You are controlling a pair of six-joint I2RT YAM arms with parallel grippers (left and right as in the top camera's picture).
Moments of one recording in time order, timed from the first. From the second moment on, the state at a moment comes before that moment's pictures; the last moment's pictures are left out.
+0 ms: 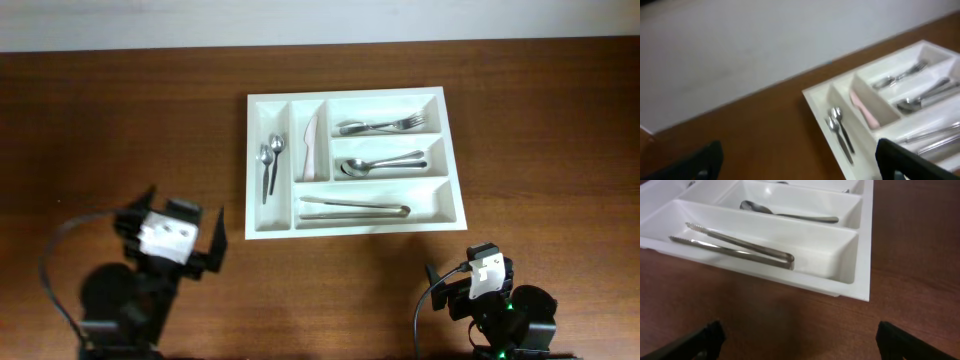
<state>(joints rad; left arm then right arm) -0.06 0.46 0.64 -0.43 0.12 0.31 -0.11 0.01 0.18 -0.68 -0.35 -0.20</state>
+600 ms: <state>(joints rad) -0.06 0.03 0.11 -0.32 0.12 0.31 -0.11 0.01 0.18 -0.68 -0.35 -0.19</state>
